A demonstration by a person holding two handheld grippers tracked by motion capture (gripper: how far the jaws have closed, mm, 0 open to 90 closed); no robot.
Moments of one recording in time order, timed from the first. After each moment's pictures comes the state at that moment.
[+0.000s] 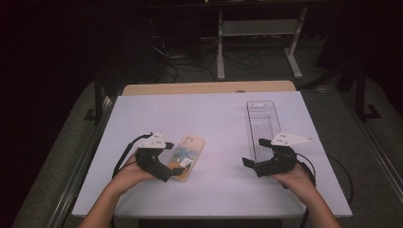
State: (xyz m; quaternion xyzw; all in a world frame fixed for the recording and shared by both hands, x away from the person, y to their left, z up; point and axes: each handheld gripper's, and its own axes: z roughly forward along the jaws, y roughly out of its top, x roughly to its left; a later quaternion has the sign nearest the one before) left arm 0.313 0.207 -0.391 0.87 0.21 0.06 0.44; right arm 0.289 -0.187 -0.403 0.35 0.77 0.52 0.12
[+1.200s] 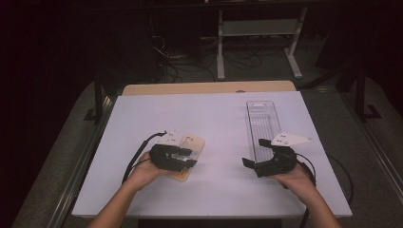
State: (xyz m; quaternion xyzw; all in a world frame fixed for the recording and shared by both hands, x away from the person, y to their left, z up) left arm 0.324 0.176 -0.404 0.88 0.21 0.03 0.42; right arm 0.289 -0.187 -0.402 0.35 0.77 0.52 0.12
